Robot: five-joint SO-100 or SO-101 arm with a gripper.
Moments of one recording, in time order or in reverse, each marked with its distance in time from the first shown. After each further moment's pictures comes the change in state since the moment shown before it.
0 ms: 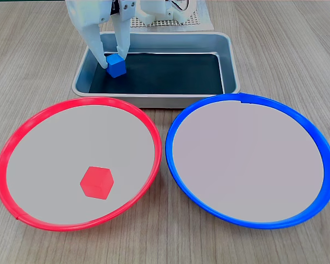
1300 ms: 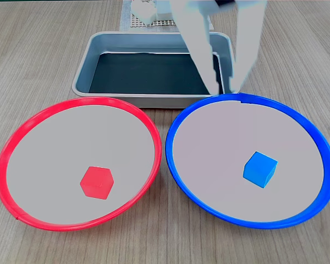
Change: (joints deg) arm -33.7 -4.2 -17.8 -32.0 94.1
